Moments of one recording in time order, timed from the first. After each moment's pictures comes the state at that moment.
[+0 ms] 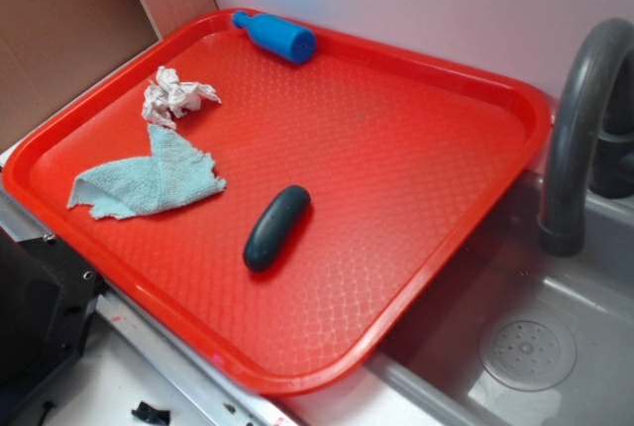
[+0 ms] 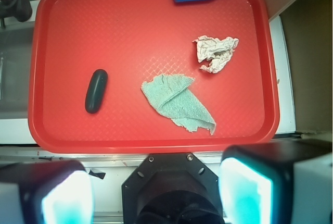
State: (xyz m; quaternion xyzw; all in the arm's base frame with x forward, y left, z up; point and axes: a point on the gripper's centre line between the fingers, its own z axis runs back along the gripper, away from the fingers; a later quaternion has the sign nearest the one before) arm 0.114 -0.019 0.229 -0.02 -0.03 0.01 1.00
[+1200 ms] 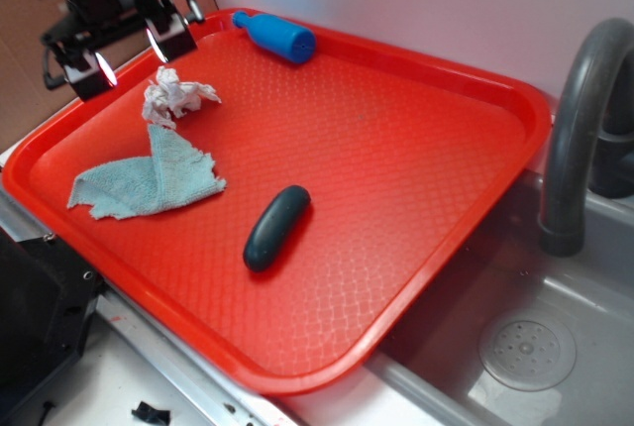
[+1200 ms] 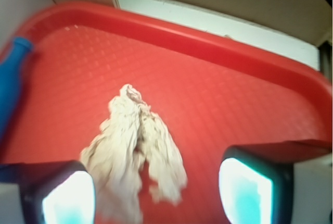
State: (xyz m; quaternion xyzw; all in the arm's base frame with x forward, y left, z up) arm 0.217 0.095 0.061 0.06 -0.12 0.58 0.81
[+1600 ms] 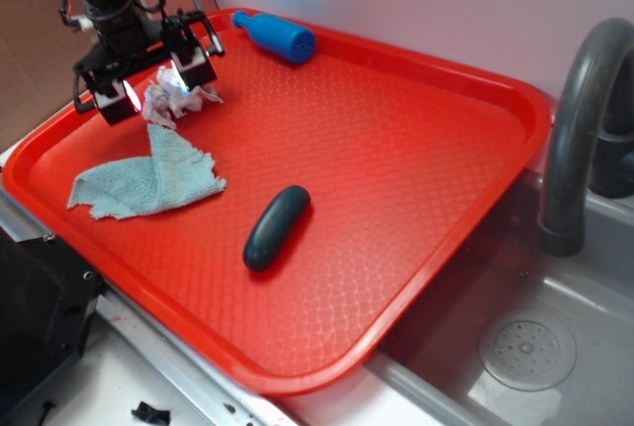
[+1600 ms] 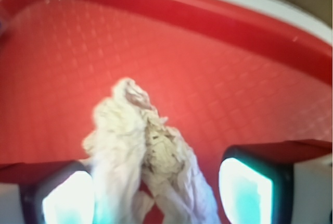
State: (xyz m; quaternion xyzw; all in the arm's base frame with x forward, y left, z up) arm 0.224 0.100 0.027 0.04 -0.11 0.56 0.82
